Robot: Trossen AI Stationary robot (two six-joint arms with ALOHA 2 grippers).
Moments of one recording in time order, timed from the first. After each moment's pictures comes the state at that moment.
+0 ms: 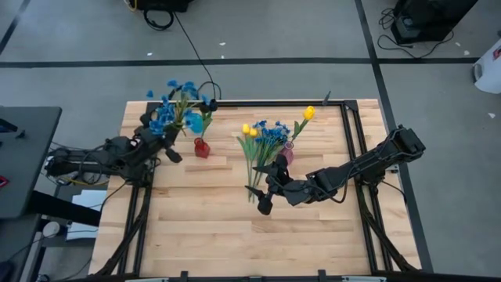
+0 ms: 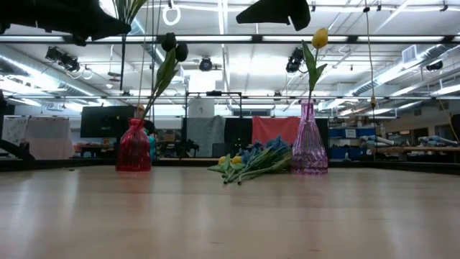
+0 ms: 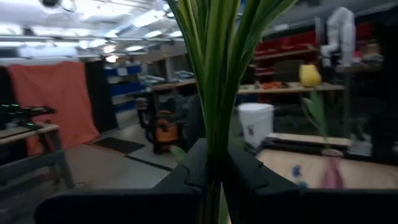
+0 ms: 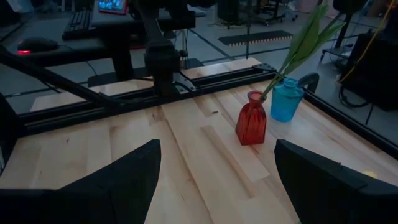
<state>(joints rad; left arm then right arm) -0.04 0.30 0.31 0.23 -0.71 0.27 0.38 1.60 1.11 0.10 0.72 0.31</state>
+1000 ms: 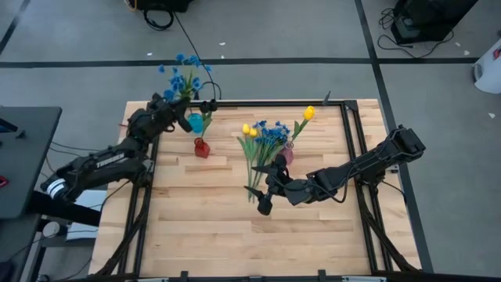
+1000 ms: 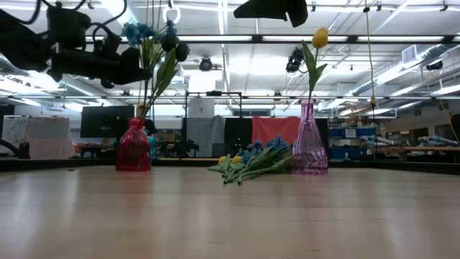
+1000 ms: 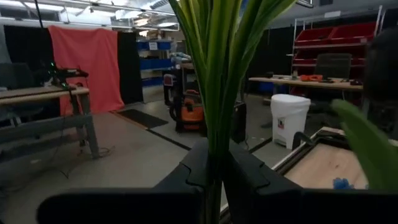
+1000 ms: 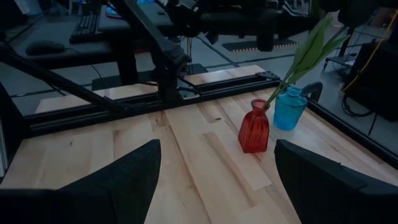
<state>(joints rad) 0.88 0.83 0.23 0.74 0.06 0.02 0.38 1.60 1.11 0.14 0.71 0.27</state>
